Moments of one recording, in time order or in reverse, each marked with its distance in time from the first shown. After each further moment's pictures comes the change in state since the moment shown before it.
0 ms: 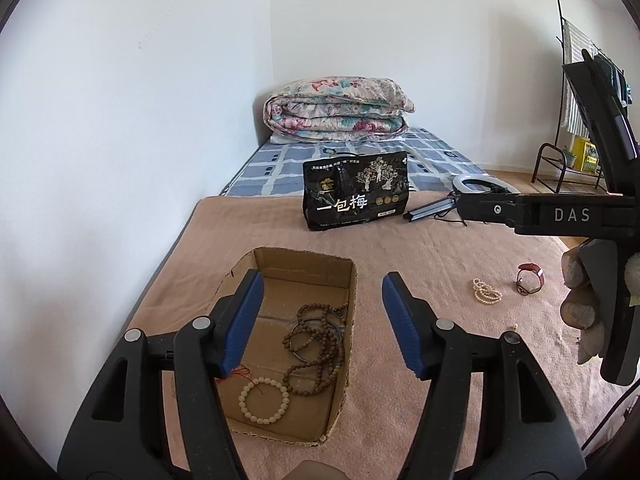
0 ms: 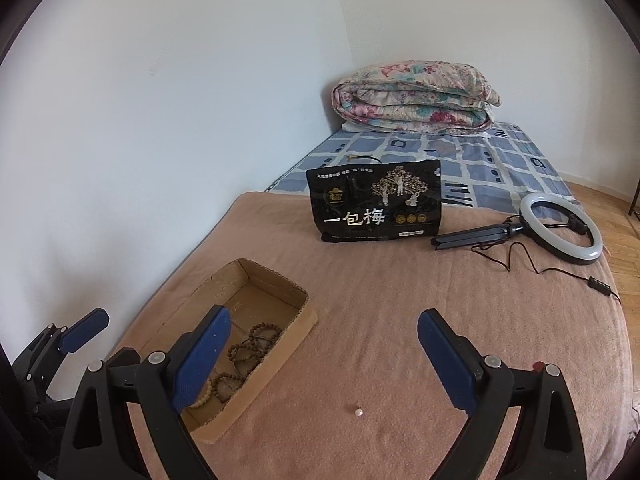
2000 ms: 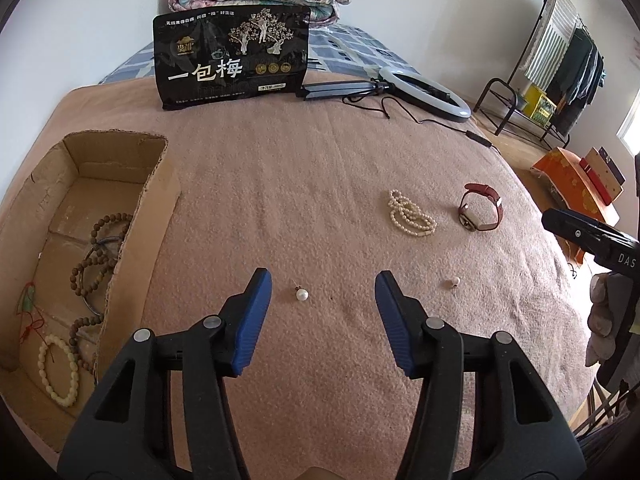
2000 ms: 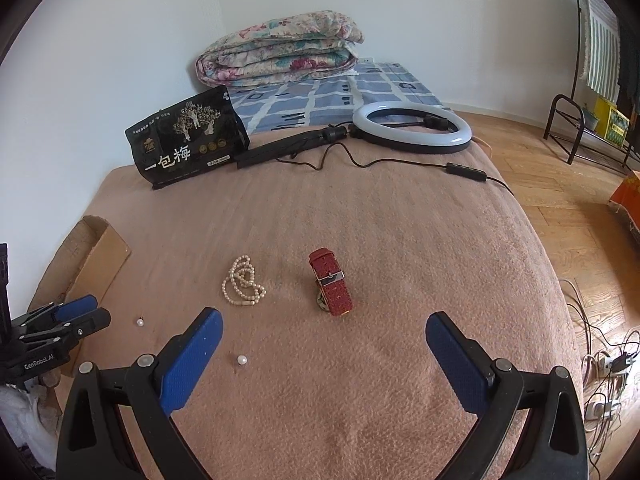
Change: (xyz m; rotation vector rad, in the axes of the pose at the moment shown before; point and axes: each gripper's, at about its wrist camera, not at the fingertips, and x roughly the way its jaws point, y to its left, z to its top) left arm 0.139 -0.118 -0.052 -0.040 0.389 -0.293; right arm -0.022 -0.200 -0.107 0.175 0.126 -0.277
